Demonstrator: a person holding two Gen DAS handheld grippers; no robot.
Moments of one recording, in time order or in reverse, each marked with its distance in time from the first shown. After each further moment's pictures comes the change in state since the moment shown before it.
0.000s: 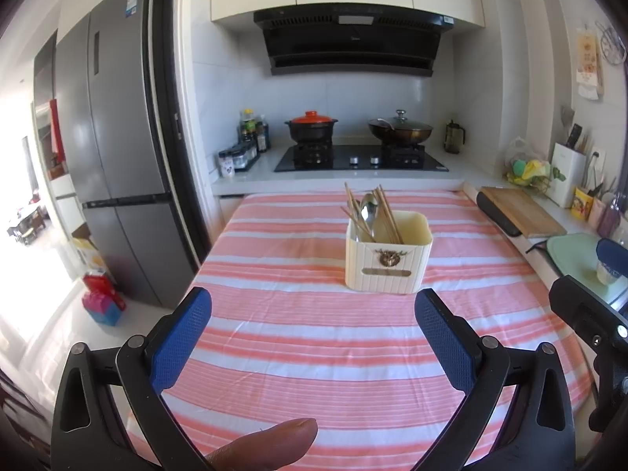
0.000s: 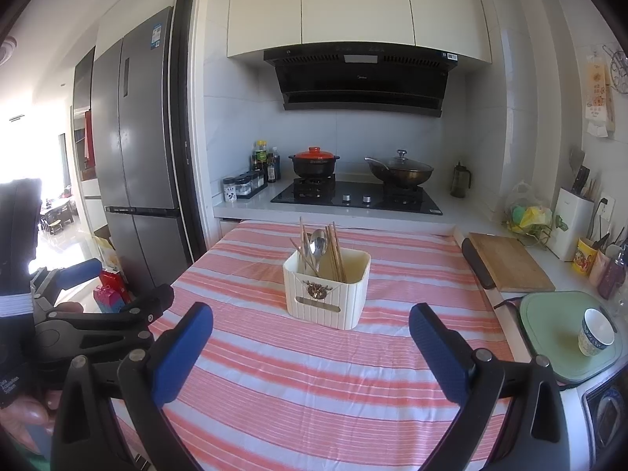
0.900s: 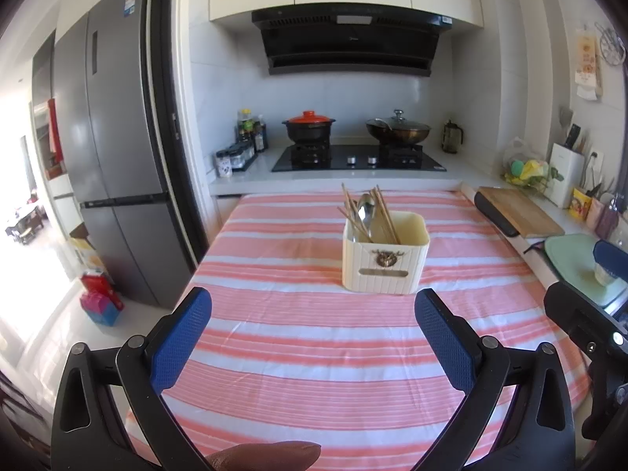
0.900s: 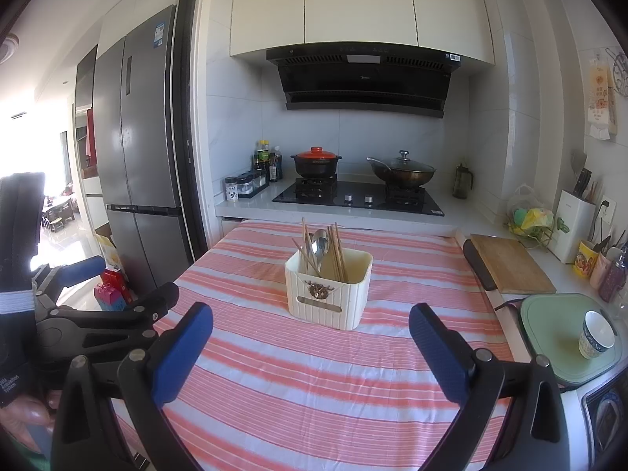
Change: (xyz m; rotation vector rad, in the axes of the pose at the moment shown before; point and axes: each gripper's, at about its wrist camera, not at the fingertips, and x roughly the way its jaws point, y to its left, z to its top) left arm -0.002 0.000 0.002 0.003 0.002 -0.009; right arm 0.000 0.001 0.000 -0.007 0.000 0.005
